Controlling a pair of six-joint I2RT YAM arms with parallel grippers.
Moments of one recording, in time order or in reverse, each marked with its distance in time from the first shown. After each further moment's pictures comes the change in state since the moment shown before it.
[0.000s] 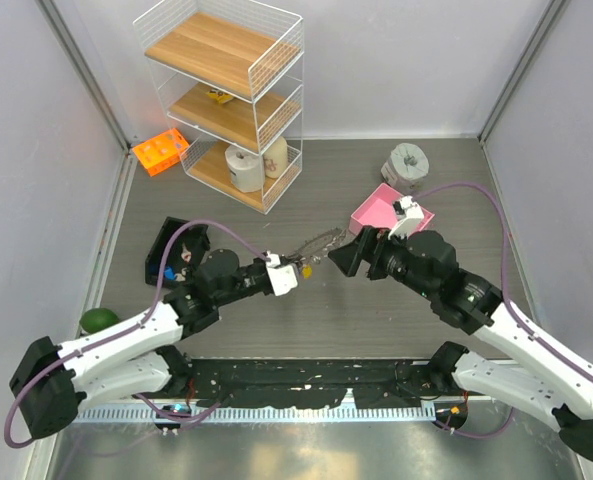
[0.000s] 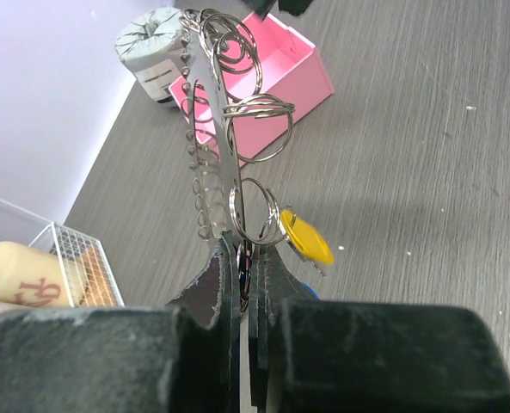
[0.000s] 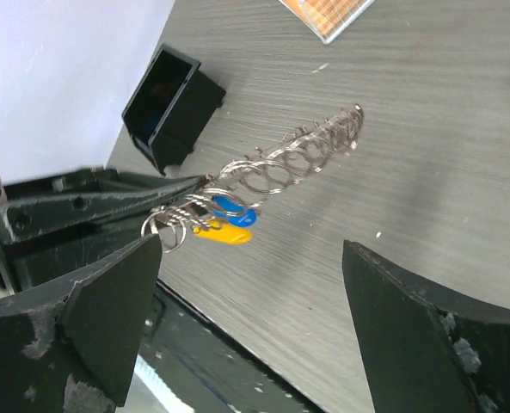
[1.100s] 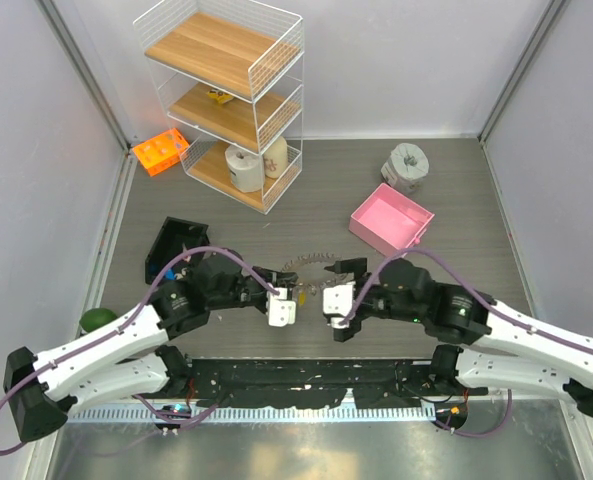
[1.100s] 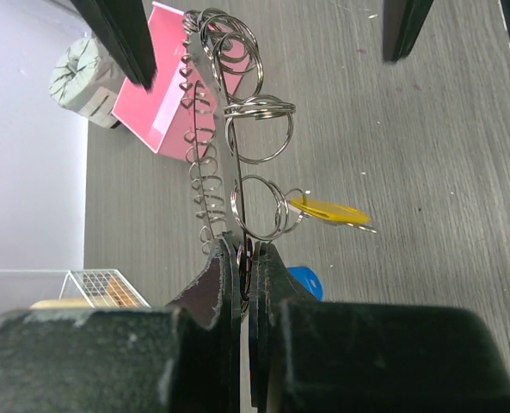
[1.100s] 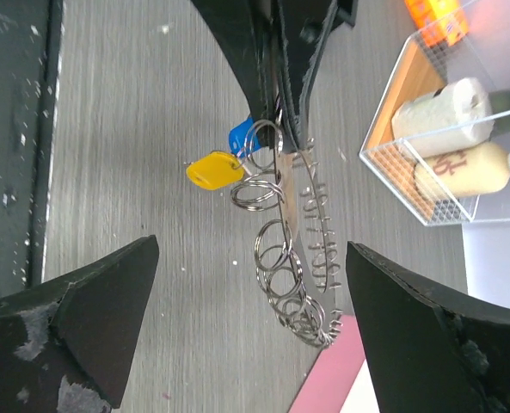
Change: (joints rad) left arm -0.077 -0.097 0.172 -0.538 0.073 0.372; right arm 0.343 -0.016 0.023 -0.090 -0.196 -1.400
